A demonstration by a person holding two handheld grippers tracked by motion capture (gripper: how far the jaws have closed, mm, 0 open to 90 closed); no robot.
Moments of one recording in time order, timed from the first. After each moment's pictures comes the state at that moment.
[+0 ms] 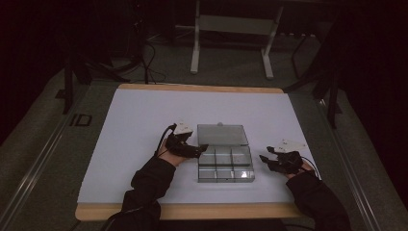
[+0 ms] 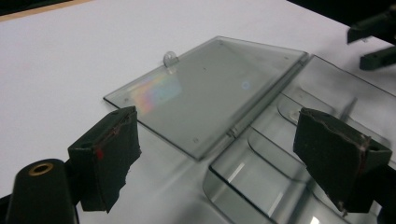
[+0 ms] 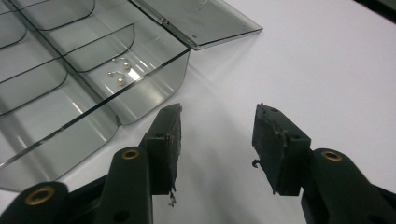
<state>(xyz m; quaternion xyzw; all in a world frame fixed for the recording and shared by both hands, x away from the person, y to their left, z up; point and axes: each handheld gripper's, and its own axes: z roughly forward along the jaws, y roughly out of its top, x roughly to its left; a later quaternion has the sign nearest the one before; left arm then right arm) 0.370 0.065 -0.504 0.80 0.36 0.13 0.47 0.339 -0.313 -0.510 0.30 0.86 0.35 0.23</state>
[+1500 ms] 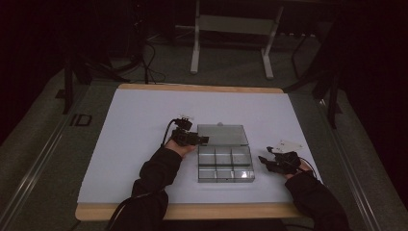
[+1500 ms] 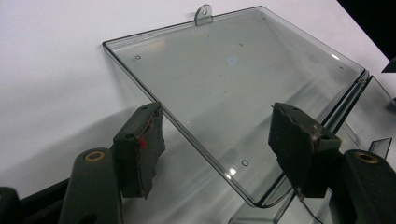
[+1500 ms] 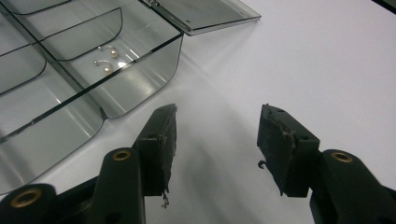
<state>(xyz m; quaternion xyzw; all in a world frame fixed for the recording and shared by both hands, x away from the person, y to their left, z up) 0.425 0.059 -0.533 0.77 0.48 -0.01 0.42 0.343 -0.311 -0.520 0.31 0.86 0.33 0.24</state>
